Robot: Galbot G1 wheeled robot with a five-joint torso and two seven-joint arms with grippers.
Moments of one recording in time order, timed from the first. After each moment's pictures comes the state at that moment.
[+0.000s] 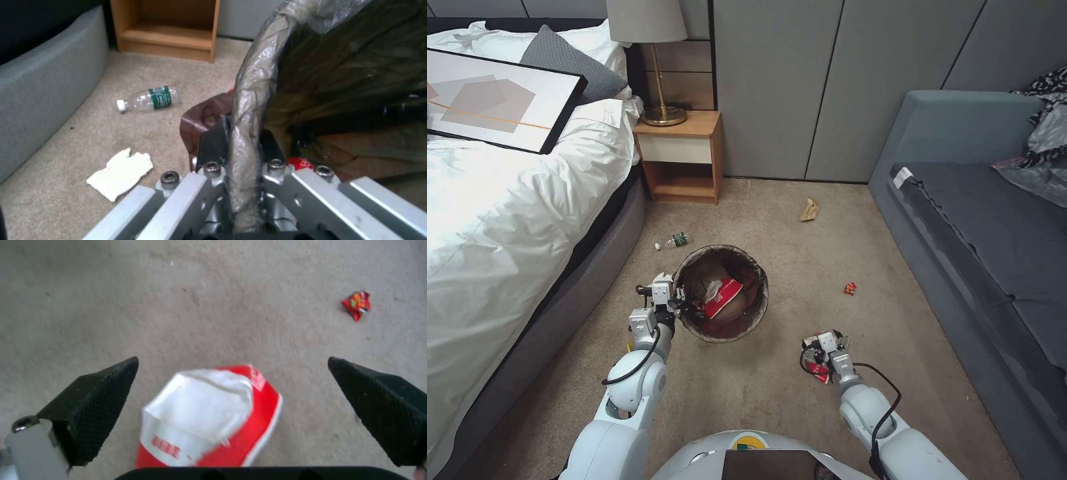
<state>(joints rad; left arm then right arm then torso) 1.41 -1.40 -0.41 -2.04 -0.31 0.34 -0.17 -1.38 1.05 0.18 1.62 0.23 -0.25 0.26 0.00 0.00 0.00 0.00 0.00</state>
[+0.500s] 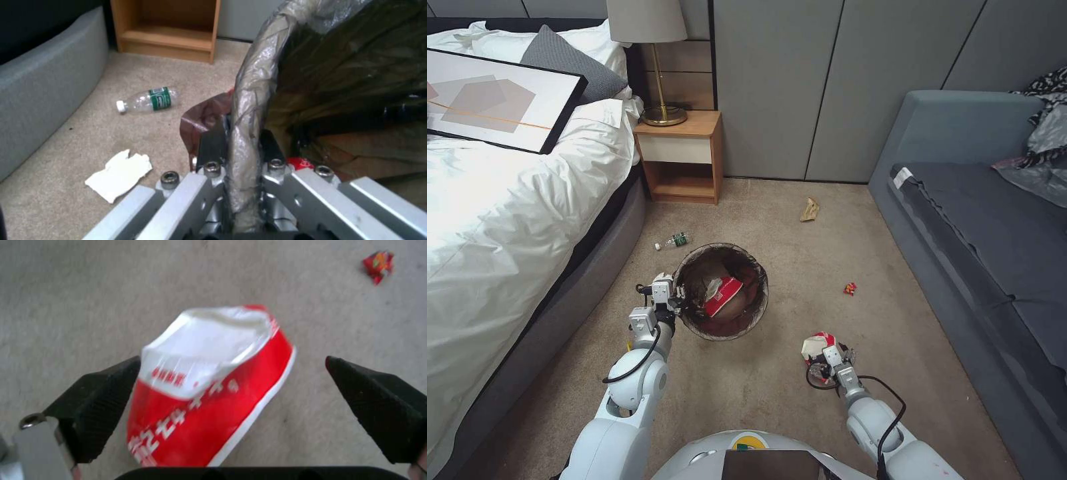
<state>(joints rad) 1.41 -1.41 -0.41 -2.03 -0.31 0.34 -0.17 -1.40 1.04 0.17 1.59 0.21 -0.24 0.25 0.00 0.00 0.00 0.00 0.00</state>
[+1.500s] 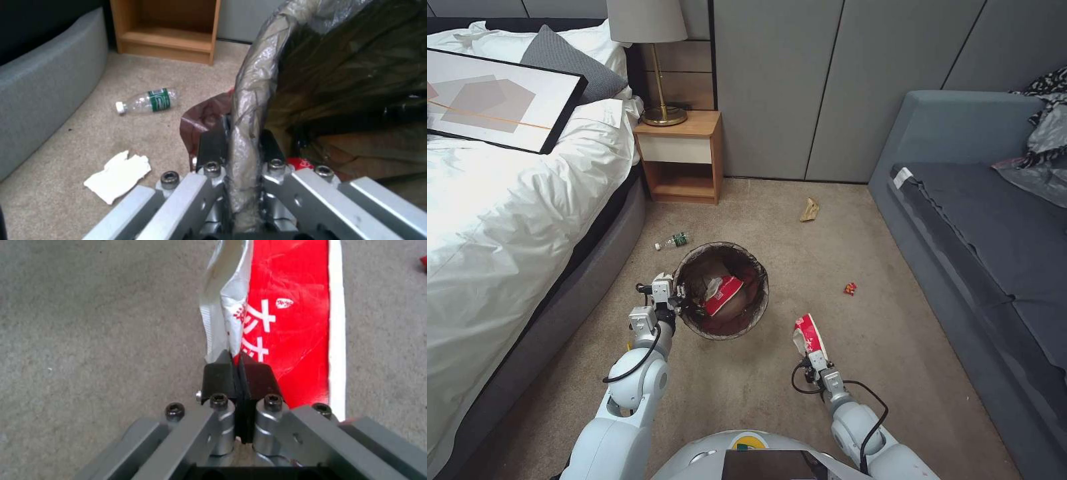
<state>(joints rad) 1.40 -1.41 -0.41 -2.04 -0.31 0.34 -0.18 -1.38 1.12 0.13 1.52 0.20 -0.19 0.21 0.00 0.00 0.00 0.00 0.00</state>
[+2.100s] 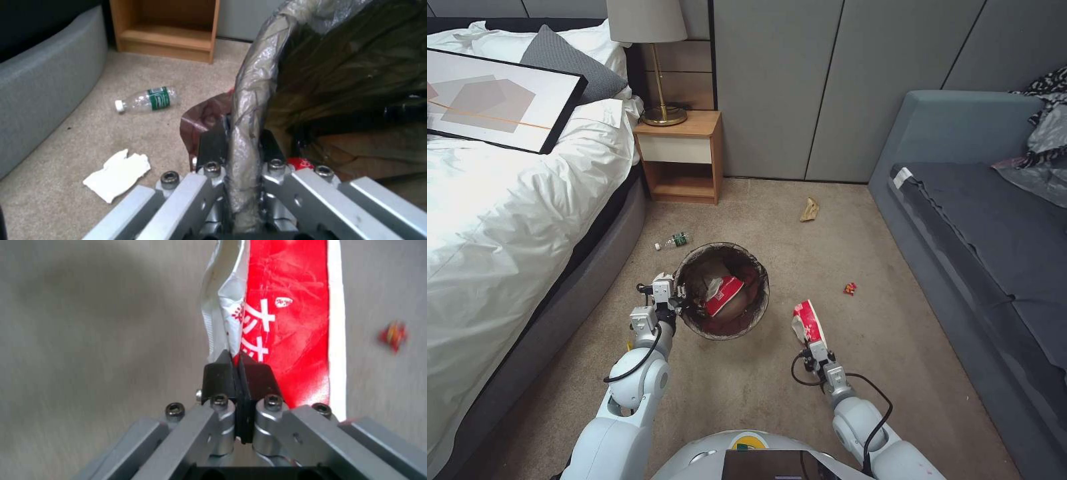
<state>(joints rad) 1.40 -1.41 -0.41 -2.03 -0.31 0.34 -0.17 -1.40 1.11 0.16 1.63 0.21 -0.09 0.22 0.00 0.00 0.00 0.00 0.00</state>
